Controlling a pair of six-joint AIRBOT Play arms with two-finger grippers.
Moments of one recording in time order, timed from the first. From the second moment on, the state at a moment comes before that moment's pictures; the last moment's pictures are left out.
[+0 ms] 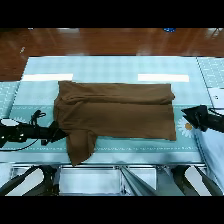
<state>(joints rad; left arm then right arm) 0.37 -1.14 0.36 0.86 -1.13 -1.31 -0.79 -0.91 0.50 -0.69 1.21 1.19</state>
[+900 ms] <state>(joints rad) 0.30 -1.15 0.36 0.84 -1.10 -1.30 -0.72 -1.08 0.35 -0.93 1.19 1.36</state>
